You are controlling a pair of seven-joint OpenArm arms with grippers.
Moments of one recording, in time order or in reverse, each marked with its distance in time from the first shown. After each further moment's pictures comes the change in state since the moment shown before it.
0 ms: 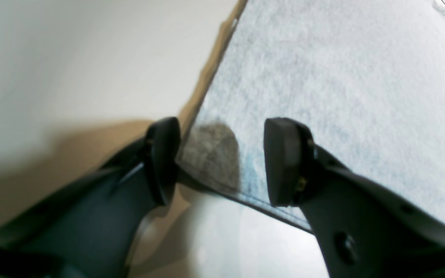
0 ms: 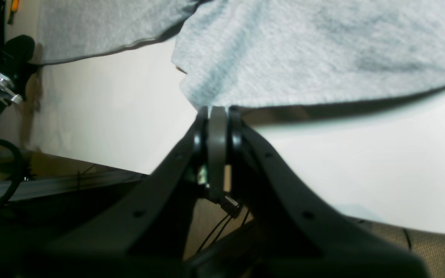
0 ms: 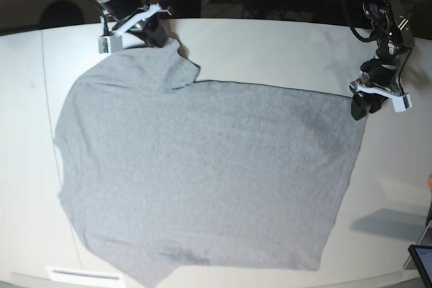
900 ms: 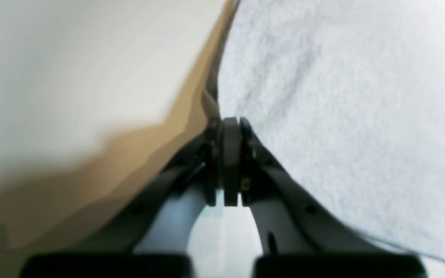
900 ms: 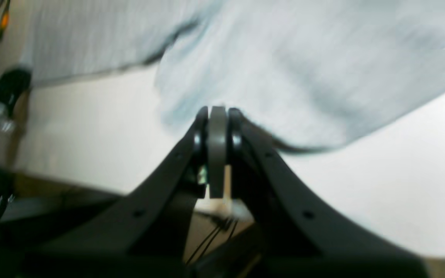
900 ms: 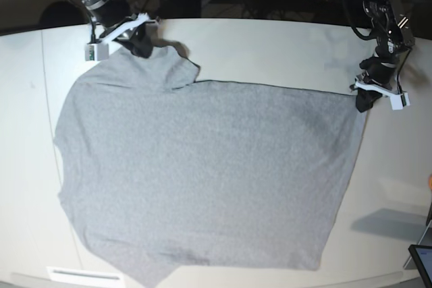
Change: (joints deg) left arm 1.9 -0.1 -0.1 2.4 0.9 0.1 2.3; right arm 0.5 0.1 4.8 1.4 -0.4 -0.2 -0.2
